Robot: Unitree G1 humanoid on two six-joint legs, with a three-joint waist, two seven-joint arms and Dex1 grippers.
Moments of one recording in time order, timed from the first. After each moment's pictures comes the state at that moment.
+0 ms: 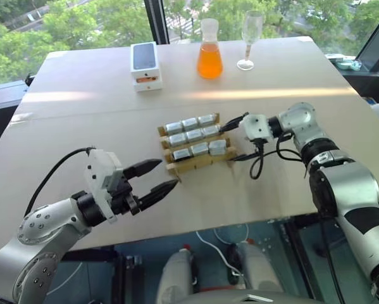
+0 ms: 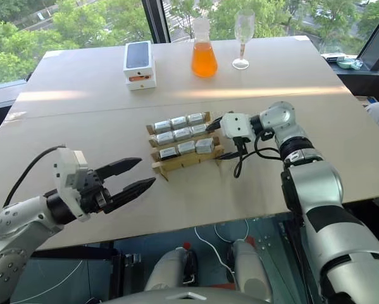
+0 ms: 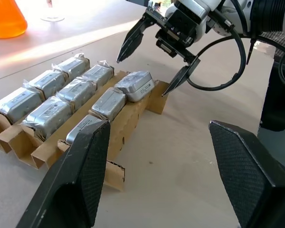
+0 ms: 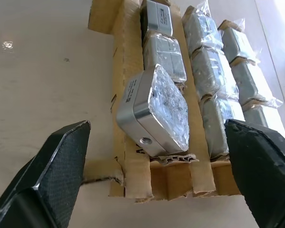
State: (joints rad) left arm 0.22 0.75 0.38 -0.74 -0.83 0.59 -0.69; right arm -1.22 -0.30 0.06 1.36 -0.18 -0.81 1.50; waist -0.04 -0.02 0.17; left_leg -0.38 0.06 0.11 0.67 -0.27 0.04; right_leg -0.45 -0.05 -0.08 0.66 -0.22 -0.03
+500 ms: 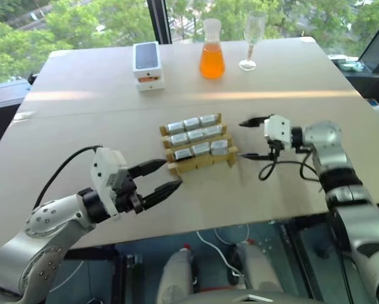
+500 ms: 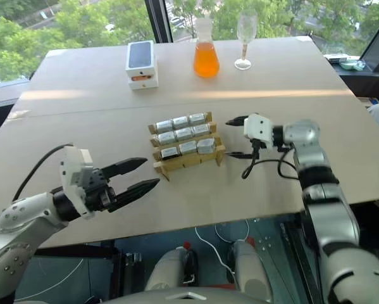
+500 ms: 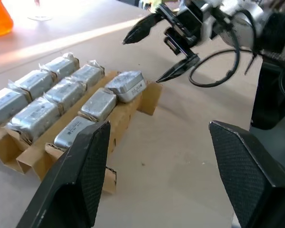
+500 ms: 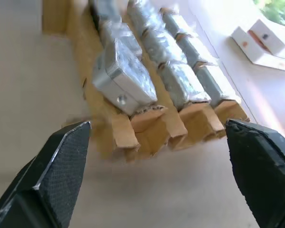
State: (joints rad) left arm 0.15 0.75 0.33 -0.69 -0.82 0.59 -0.73; right arm -0.72 -0.39 0.01 0.51 0.09 -0.21 1.30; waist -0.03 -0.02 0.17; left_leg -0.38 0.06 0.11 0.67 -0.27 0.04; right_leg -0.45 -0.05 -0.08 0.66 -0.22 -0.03
